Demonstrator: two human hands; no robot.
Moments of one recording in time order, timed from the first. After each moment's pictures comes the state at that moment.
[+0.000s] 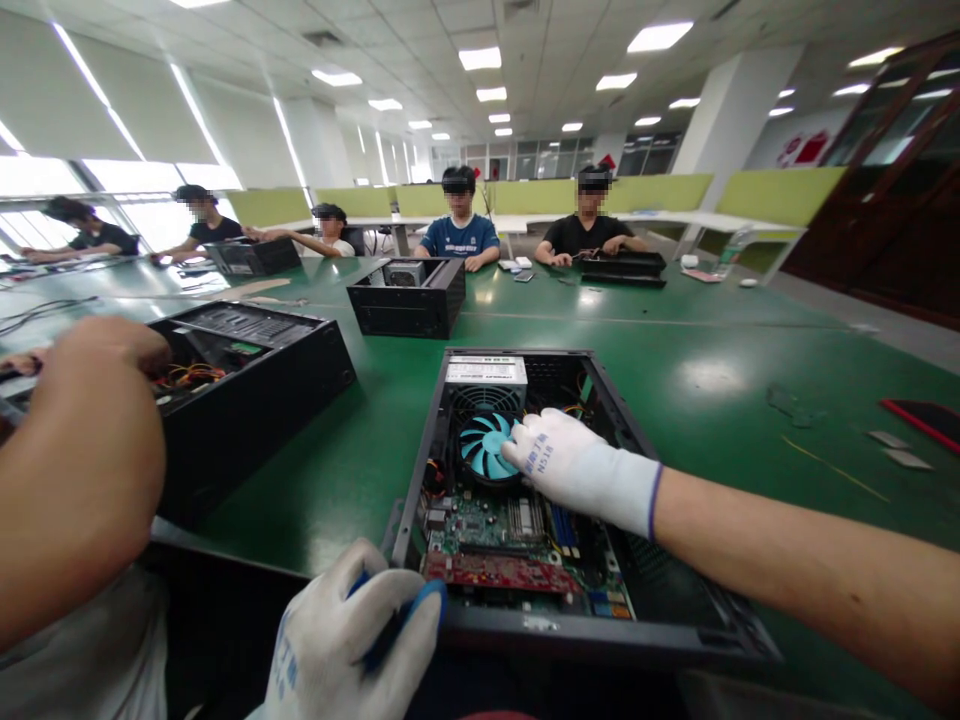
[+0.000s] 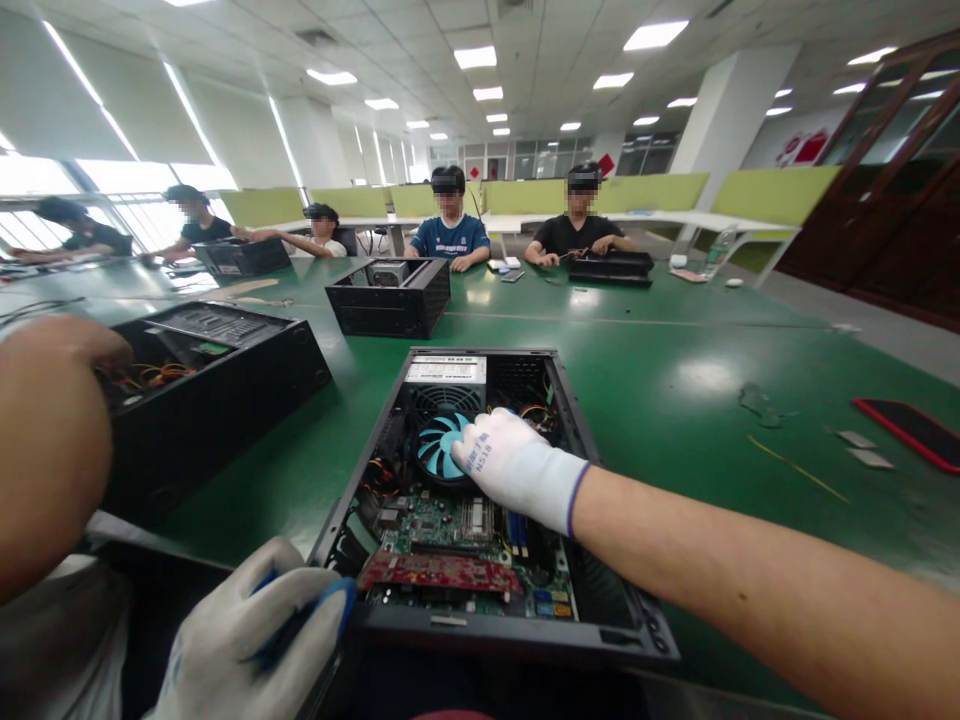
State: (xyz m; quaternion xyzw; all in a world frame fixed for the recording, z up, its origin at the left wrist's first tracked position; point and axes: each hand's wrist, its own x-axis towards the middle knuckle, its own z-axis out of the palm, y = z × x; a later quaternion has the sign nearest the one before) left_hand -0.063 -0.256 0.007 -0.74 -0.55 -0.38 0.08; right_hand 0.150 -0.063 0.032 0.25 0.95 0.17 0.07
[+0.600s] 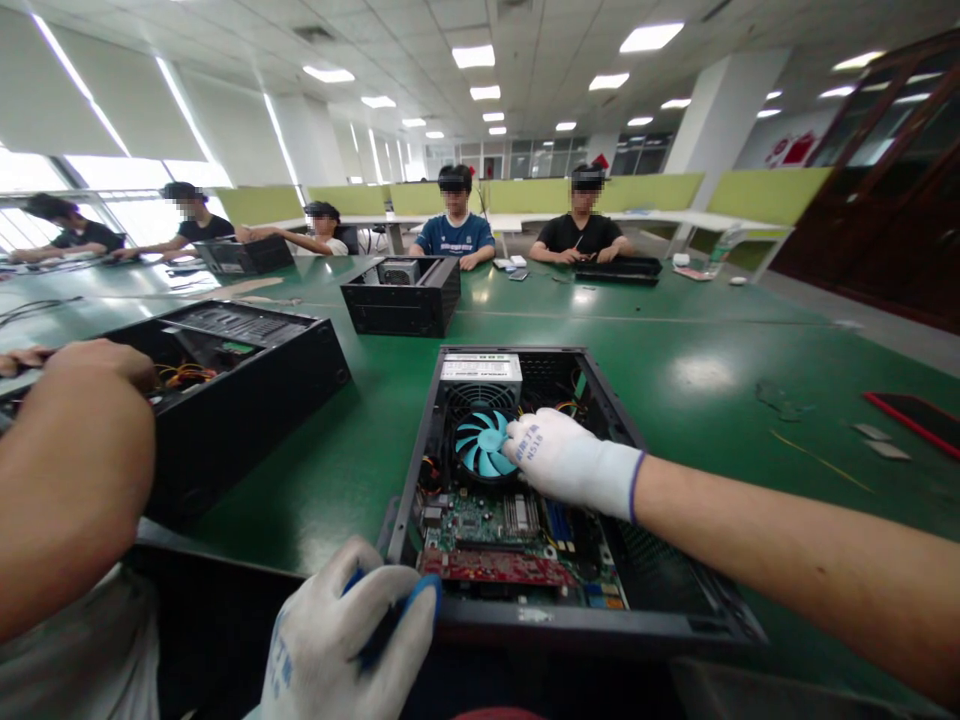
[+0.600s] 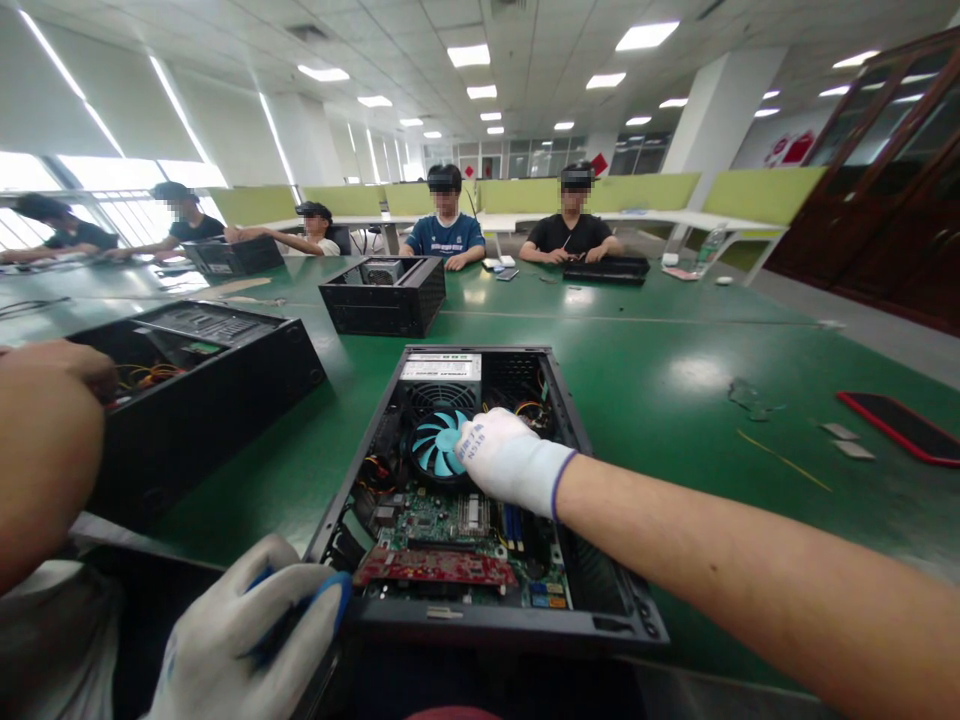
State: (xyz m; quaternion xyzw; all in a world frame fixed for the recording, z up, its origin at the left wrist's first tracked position) left_hand -0.063 -0.258 0.004 -0.74 -0.55 -0.38 0.08; right_hand 0.142 -0.069 0.047 0.29 0.93 0.12 0.18
